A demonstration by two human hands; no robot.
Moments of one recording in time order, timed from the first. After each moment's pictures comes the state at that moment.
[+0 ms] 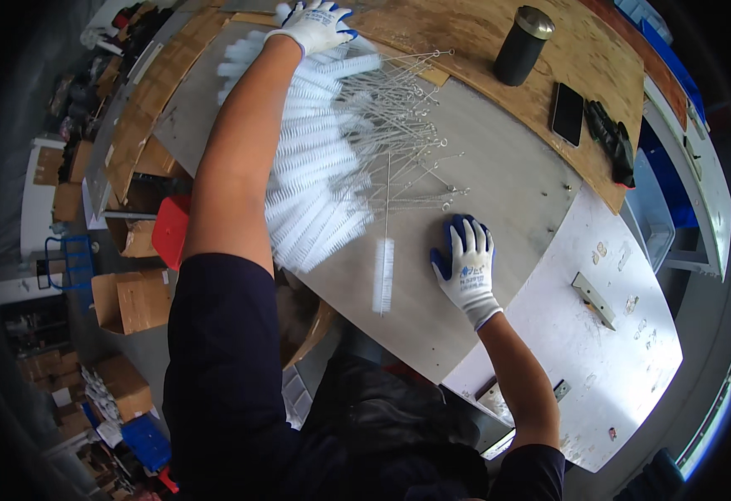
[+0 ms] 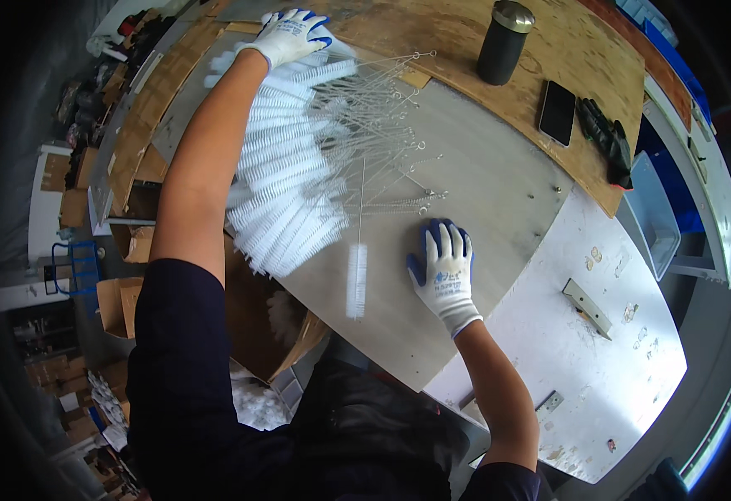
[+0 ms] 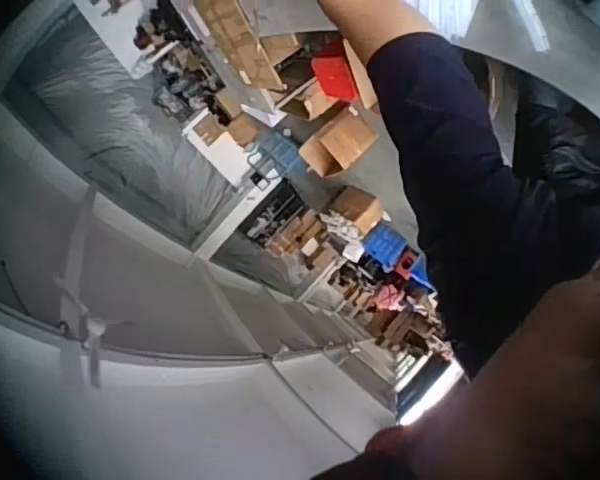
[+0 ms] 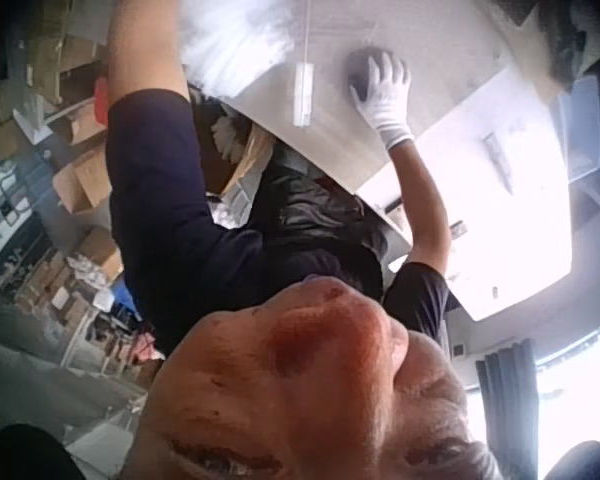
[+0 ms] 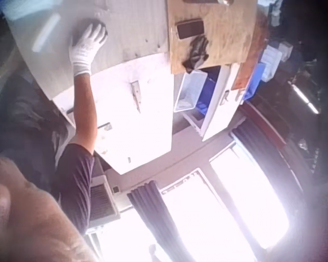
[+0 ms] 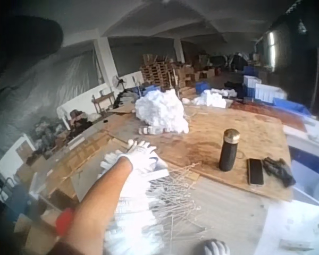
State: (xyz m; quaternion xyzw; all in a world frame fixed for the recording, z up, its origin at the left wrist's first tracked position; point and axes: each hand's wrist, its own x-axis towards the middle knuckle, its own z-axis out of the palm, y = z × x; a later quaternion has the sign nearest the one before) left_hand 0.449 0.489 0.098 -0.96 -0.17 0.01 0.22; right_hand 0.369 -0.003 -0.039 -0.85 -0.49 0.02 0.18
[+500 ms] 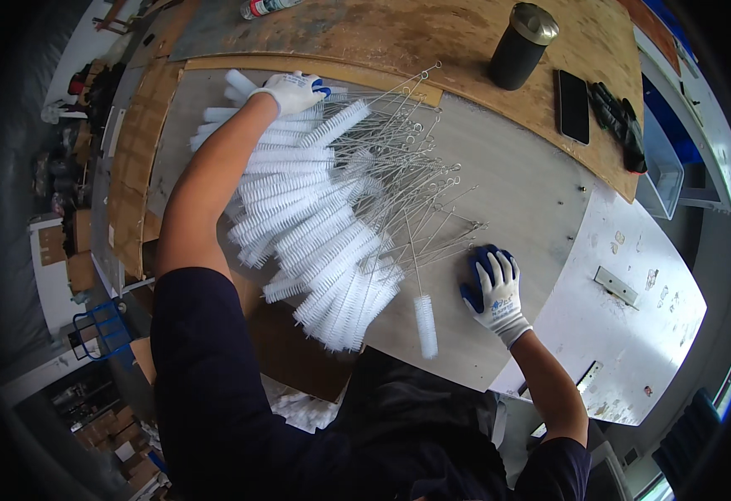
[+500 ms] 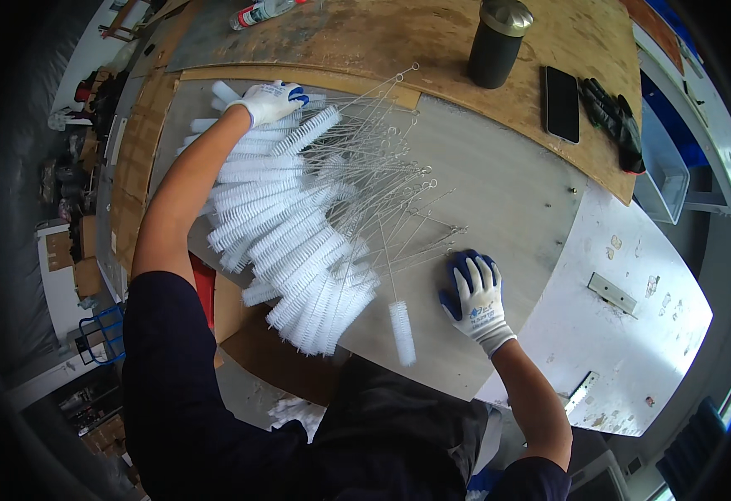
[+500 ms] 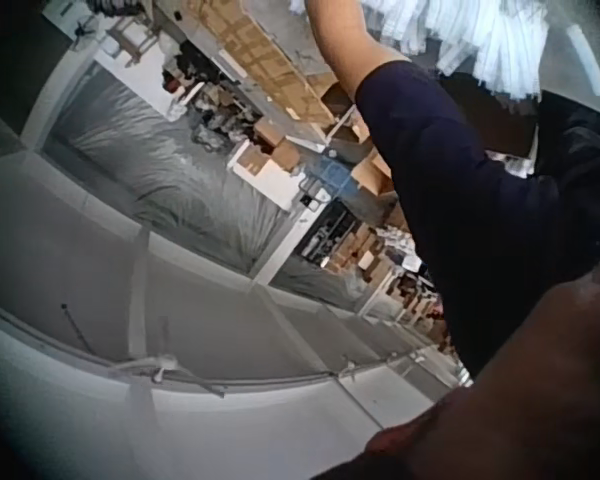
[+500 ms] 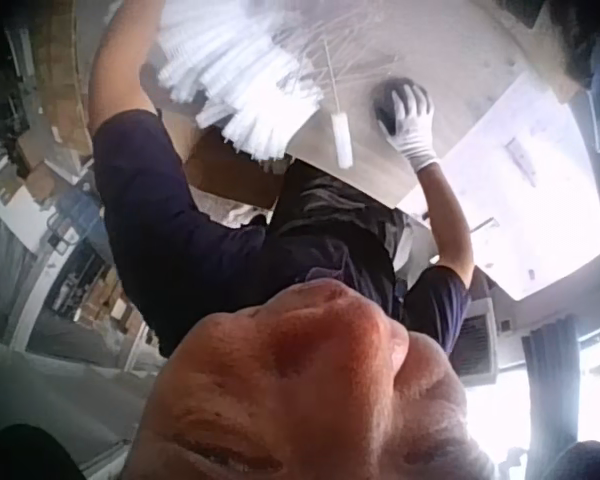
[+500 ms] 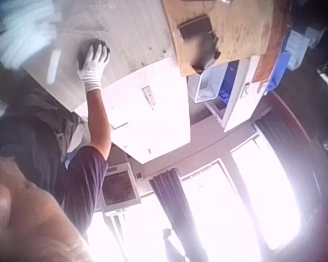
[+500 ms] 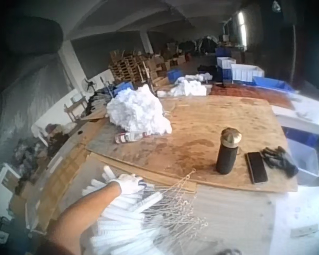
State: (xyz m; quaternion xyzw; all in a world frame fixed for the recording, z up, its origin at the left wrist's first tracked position) left_hand 0.494 0.563 0.037 -0.94 -0.12 0.29 0.10; right_hand 0.375 0.005 -0.040 -0.86 -0.46 0.07 0.21
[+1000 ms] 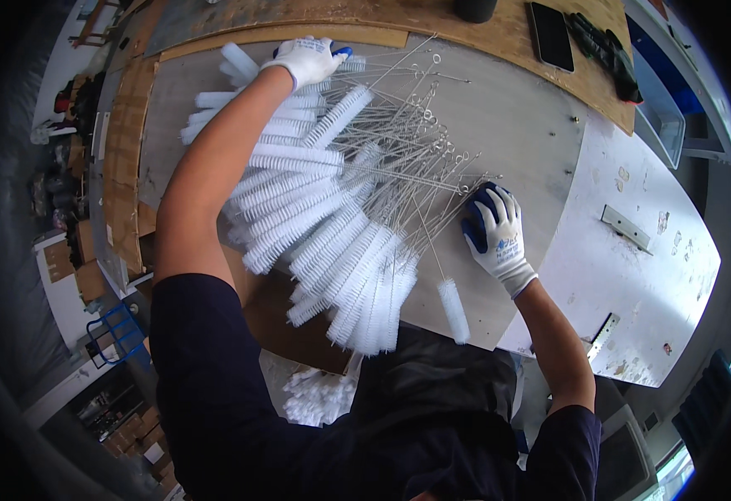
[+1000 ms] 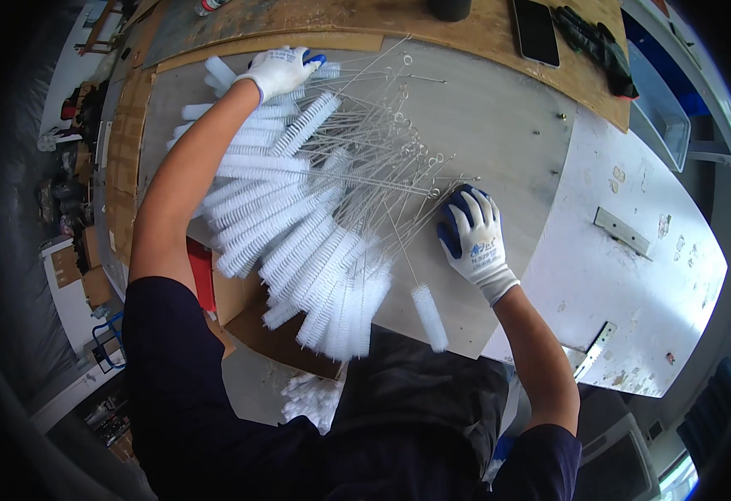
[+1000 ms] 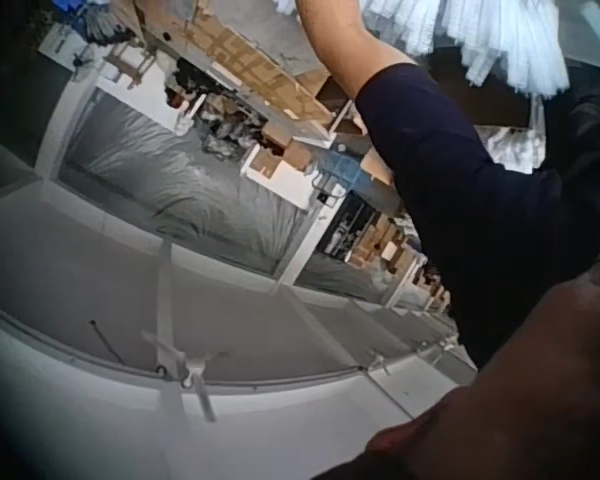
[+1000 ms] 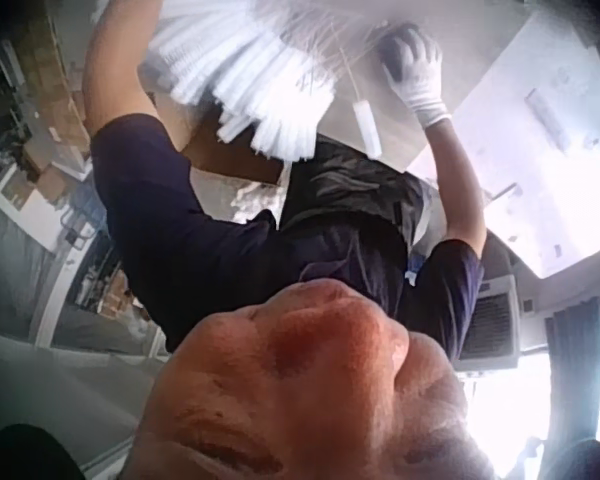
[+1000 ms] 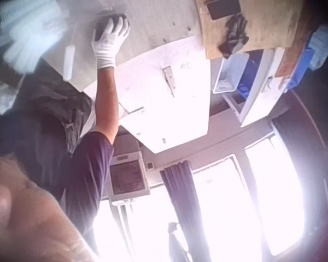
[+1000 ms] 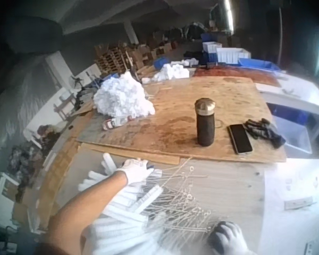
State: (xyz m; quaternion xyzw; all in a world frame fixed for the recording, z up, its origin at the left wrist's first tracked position) left_hand 0.496 0.442 0.026 -0.96 -0.11 0.22 0.10; right_hand 0.377 -0.007 -0.050 -0.87 -0.41 0.02 0.28
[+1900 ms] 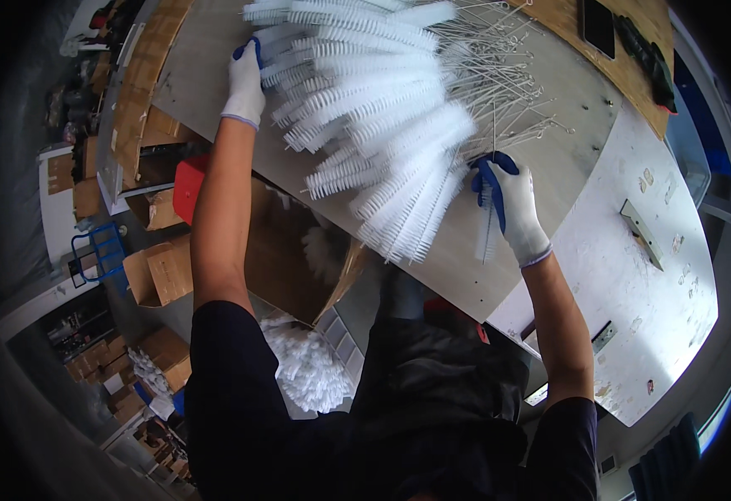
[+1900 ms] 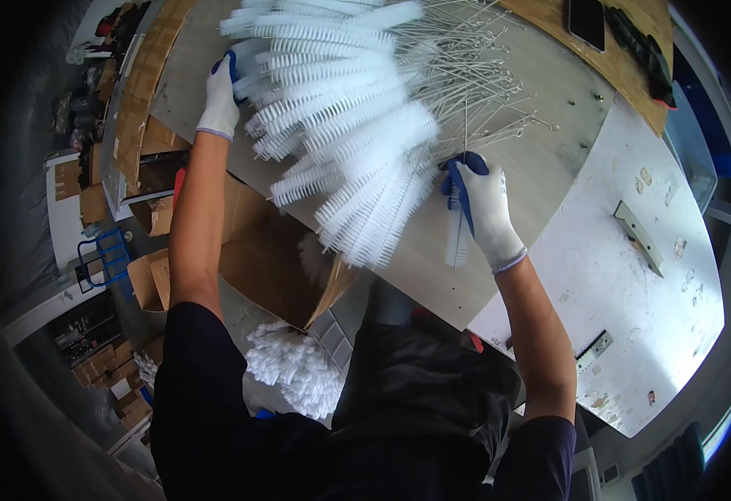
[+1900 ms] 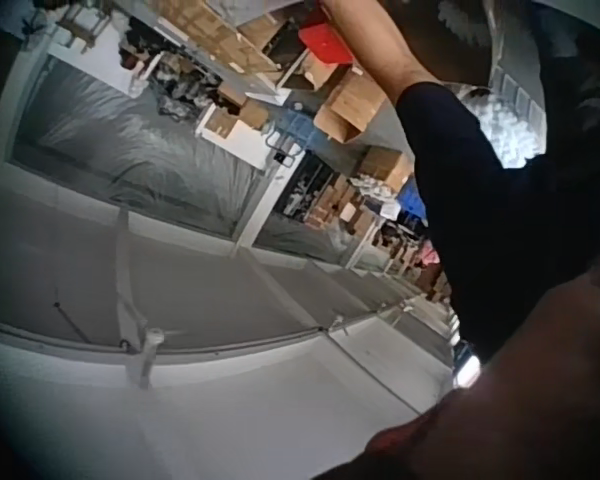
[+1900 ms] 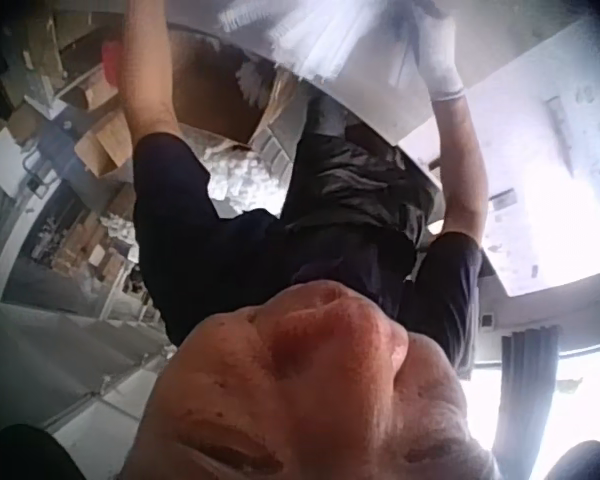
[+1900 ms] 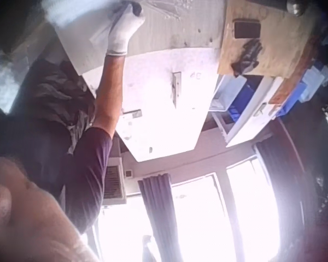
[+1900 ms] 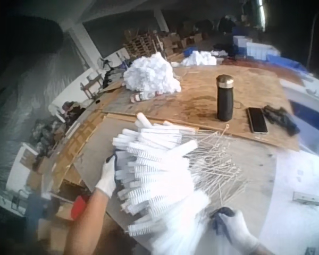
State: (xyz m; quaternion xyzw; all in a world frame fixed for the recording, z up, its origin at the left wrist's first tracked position) left_hand 0.249 0.463 0.003 -0.61 -0.45 -0.29 -0.58; right_hand 0.358 0.006 -0.013 -0.68 -0.02 0.43 0.59
